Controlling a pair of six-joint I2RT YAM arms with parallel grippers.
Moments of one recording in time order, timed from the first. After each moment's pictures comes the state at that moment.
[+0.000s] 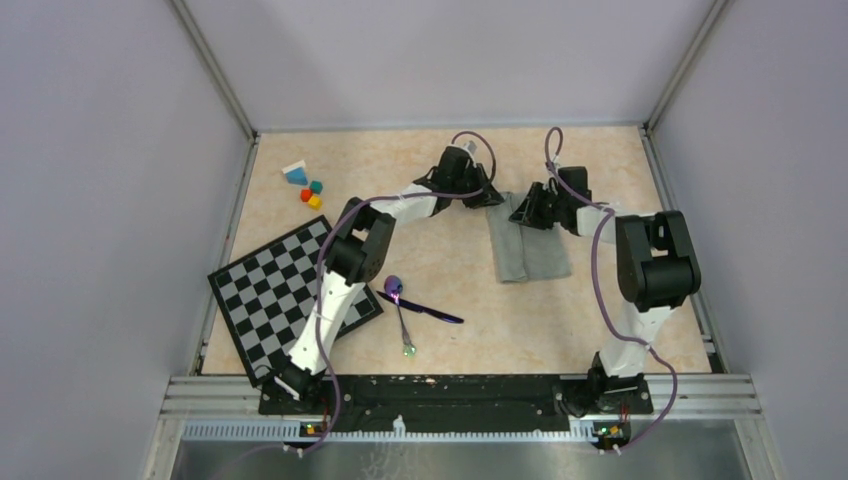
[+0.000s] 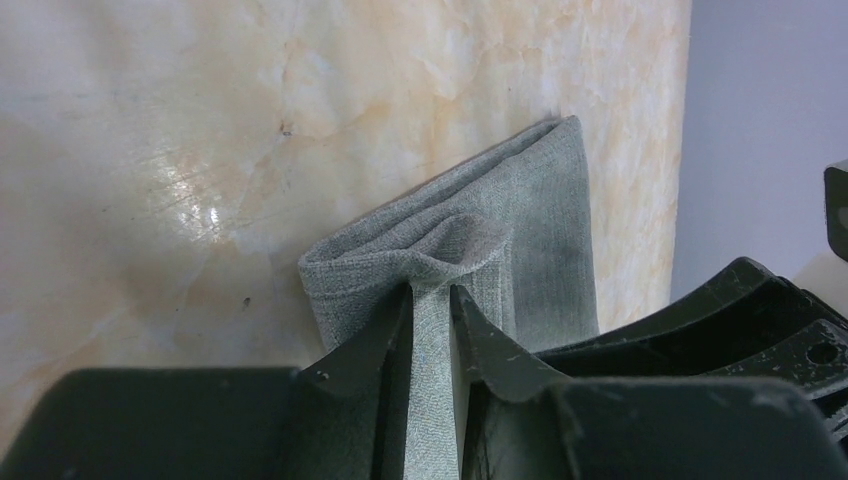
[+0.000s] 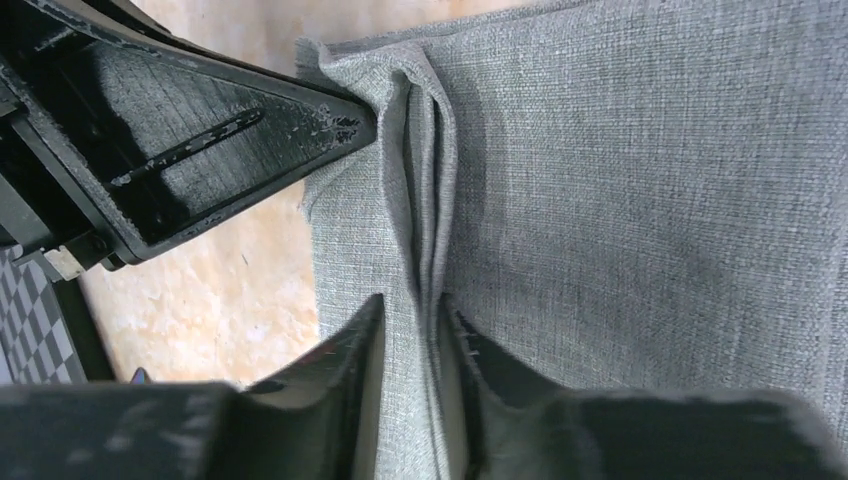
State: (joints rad) left arm -0.59 2.51 1.95 0.02 0.38 -0.86; right arm 0.13 1.85 1.01 0.08 -0.42 0.47
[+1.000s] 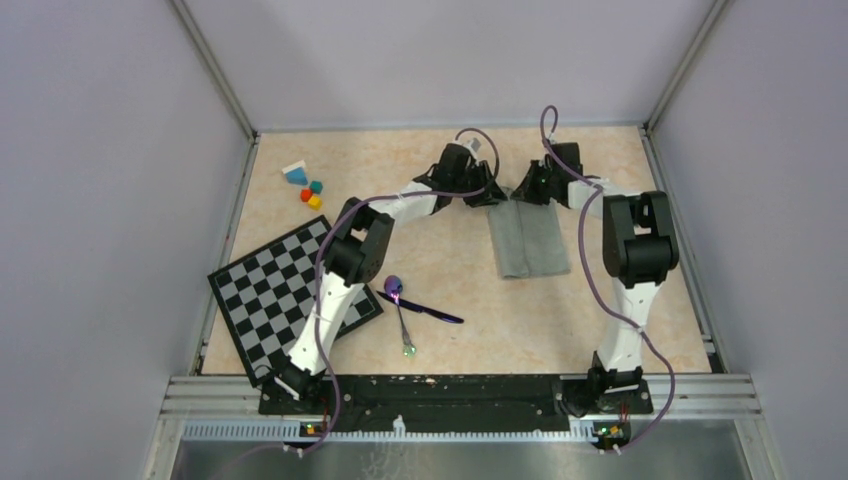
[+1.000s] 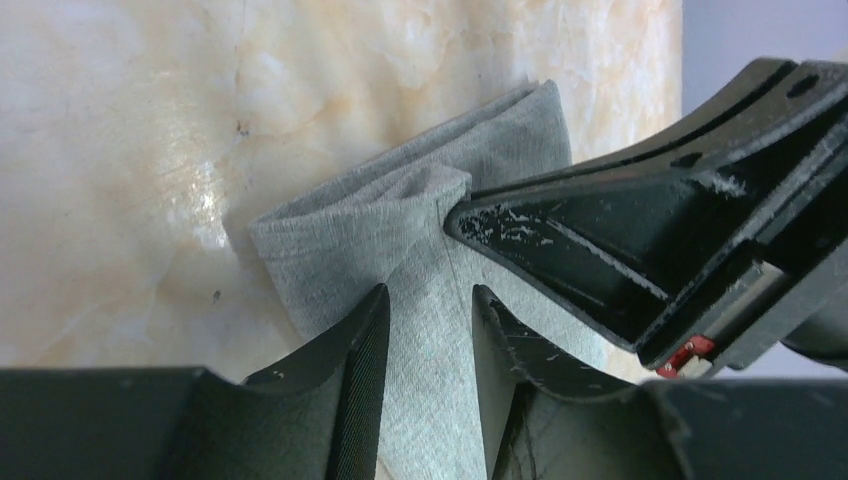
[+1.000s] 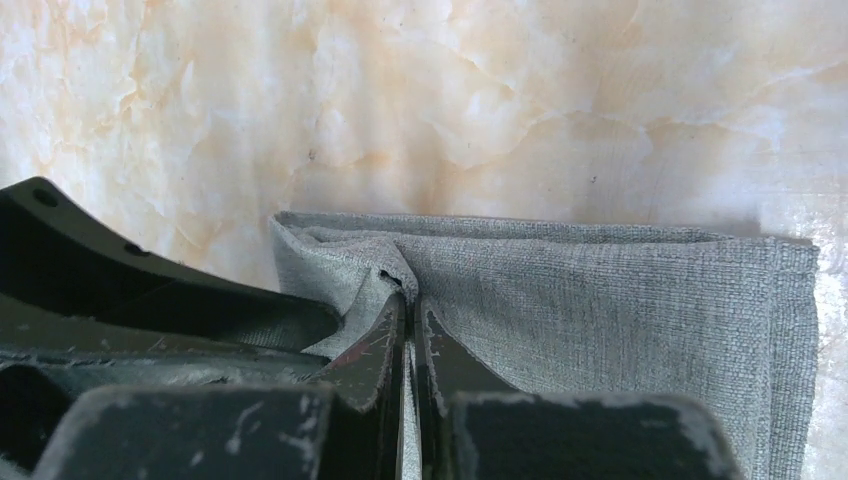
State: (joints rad) left arm -0.59 2.50 1.96 0.01 0.40 -0.81; right arm 0.13 2.06 1.33 -0.03 -0.32 0.46
